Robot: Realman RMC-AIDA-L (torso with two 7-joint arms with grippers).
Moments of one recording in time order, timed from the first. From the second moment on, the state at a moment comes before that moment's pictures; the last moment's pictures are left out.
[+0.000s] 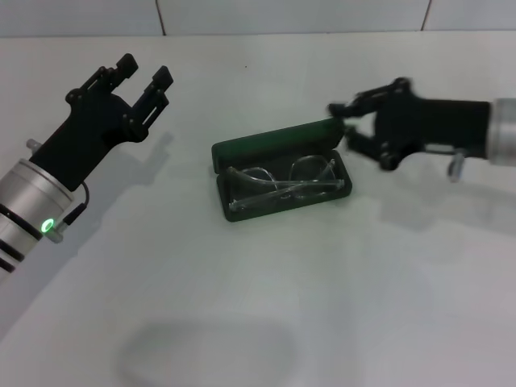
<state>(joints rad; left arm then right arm) -0.43 -2.10 1.24 0.19 0.65 1.33 -0.64 0.52 2.02 -1.27 -0.78 -1.47 -1.25 1.09</state>
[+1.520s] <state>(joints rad) -0.68 -2.09 1.49 0.32 1.08 0.88 -1.18 0.50 2.02 -1.10 -0.52 -1.03 -1.14 0.88</state>
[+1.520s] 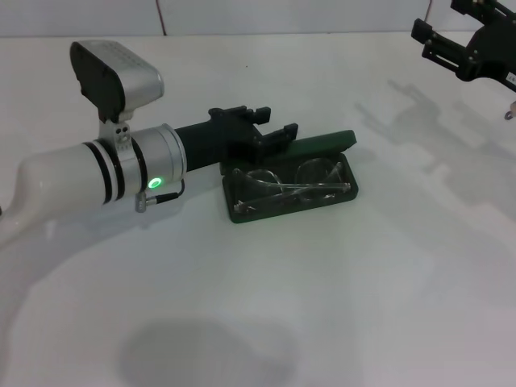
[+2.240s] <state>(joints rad) -0.55 -2.09 1.51 0.44 1.11 0.94 -1.19 0.51 2.02 -1.10 -0.52 -1.03 -1.16 0.88</state>
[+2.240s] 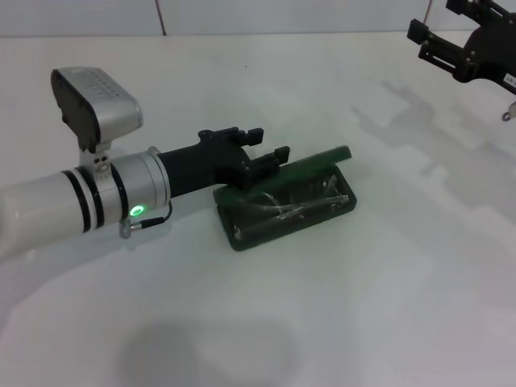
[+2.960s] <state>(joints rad) -0.42 -2.09 1.37 0.44 0.83 1.16 -0.97 0.49 2.00 -1.31 -0.81 -1.52 -1.27 1.18</state>
